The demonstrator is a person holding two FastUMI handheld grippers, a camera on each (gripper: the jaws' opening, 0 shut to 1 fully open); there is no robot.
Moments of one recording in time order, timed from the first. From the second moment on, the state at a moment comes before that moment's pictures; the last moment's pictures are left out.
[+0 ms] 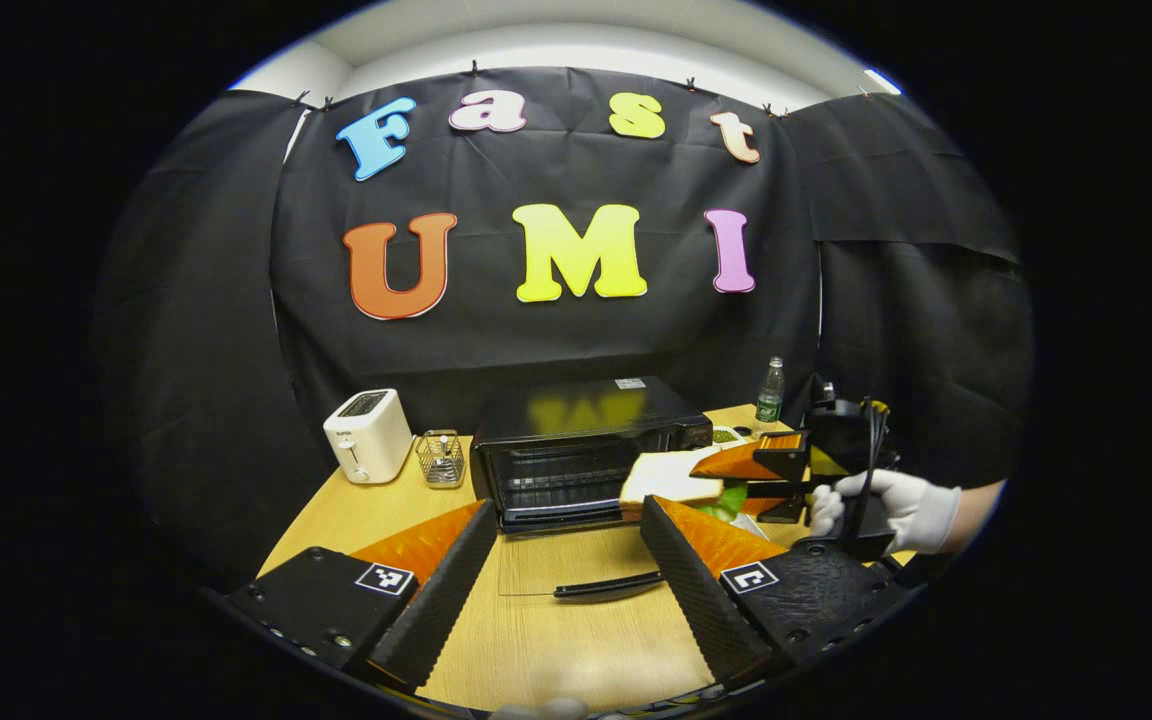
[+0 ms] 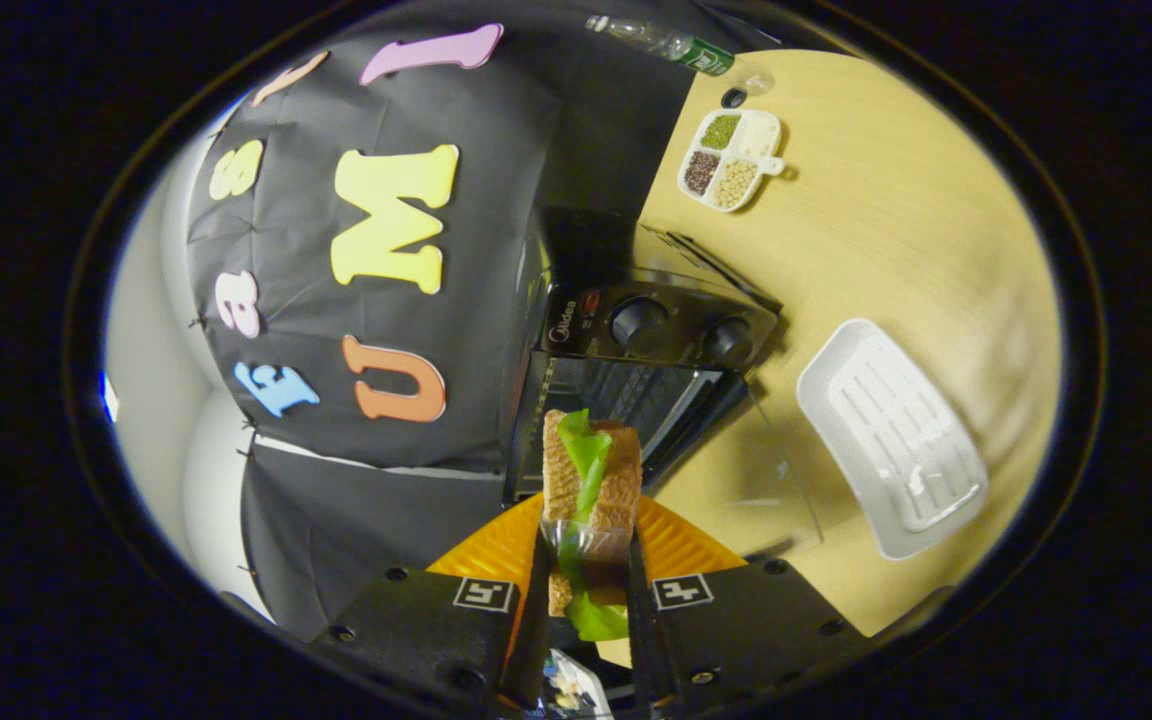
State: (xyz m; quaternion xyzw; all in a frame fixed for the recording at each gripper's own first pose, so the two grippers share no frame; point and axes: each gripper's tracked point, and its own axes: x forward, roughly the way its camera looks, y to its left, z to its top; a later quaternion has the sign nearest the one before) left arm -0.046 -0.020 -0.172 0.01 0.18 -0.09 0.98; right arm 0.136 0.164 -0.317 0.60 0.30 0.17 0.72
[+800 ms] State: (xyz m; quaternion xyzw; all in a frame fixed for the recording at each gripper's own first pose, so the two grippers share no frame) left arm -0.048 0.021 -0.189 0.02 0.20 -0.09 0.98; right arm 0.235 0.235 -0.362 0.66 0.18 0.06 0.73
